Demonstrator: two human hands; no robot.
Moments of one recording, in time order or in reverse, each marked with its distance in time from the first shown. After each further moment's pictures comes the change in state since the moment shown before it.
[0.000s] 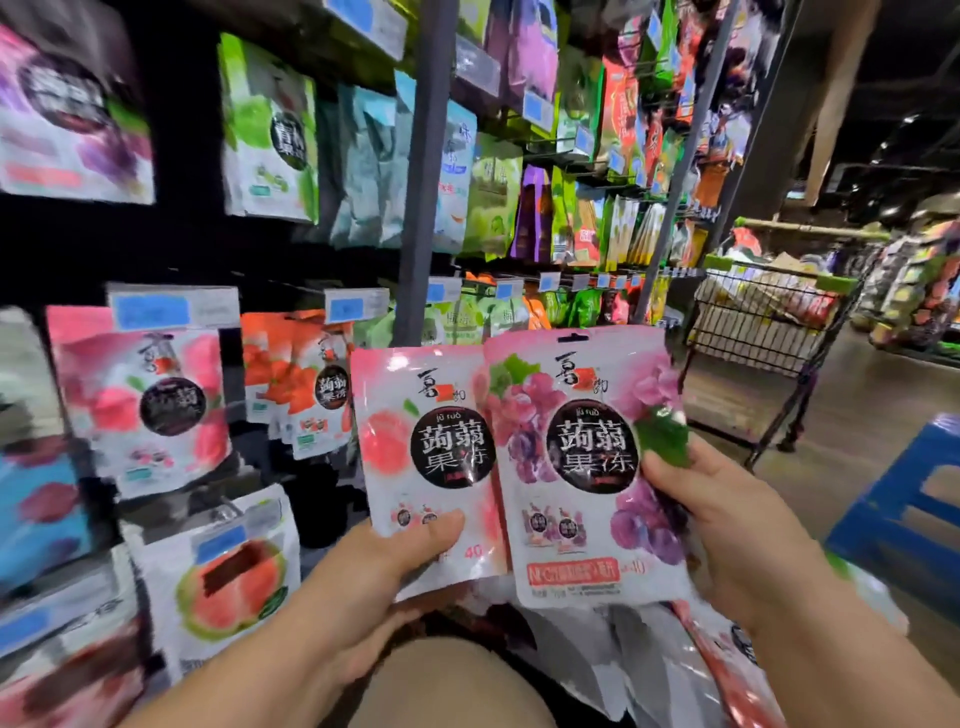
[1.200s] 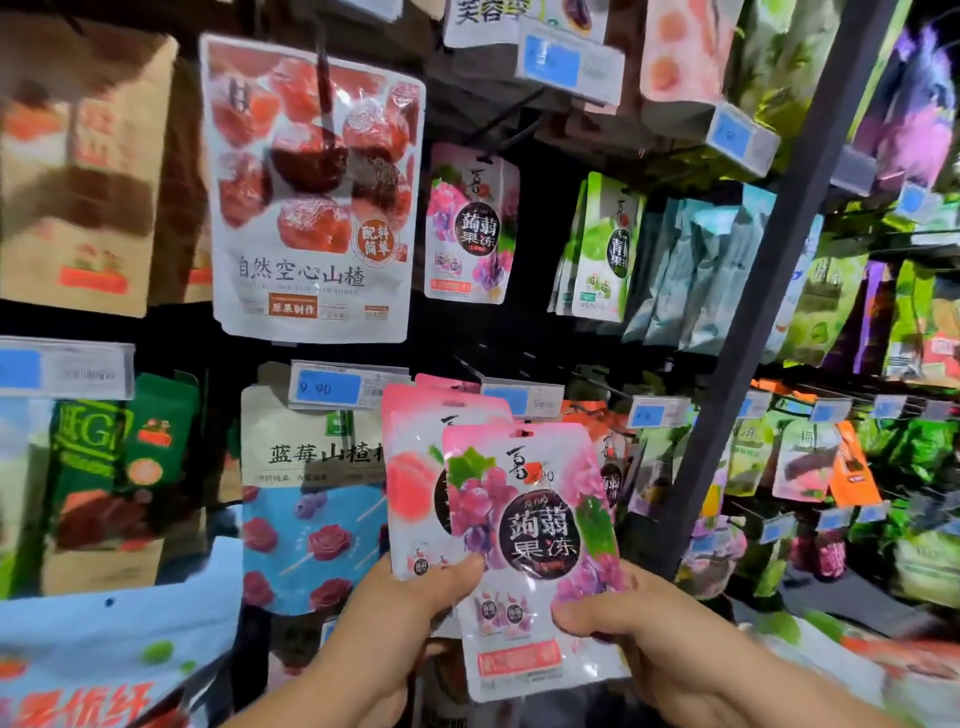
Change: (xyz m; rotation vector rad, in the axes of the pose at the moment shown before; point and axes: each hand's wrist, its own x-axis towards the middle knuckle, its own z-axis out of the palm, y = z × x) left_hand -0.046 0.059 -0.168 0.015 0.605 0.322; right_hand 0.076 0.077 0.232 -0.269 -0.773 0.441
